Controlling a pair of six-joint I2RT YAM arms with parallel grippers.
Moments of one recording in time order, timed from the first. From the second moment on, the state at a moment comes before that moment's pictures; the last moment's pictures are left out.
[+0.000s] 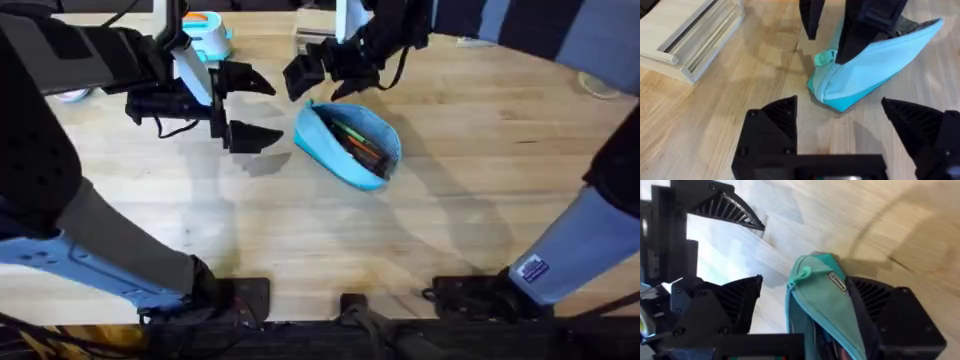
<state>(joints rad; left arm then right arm) 0.23 1.83 1.09 -0.88 1.19 1.56 0.49 1.94 1.57 -0.73 -0.46 0.26</state>
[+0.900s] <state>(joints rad) 0.23 1.83 1.09 -0.88 1.19 1.56 0.54 1.95 1.57 -0.68 -0.60 0.31</state>
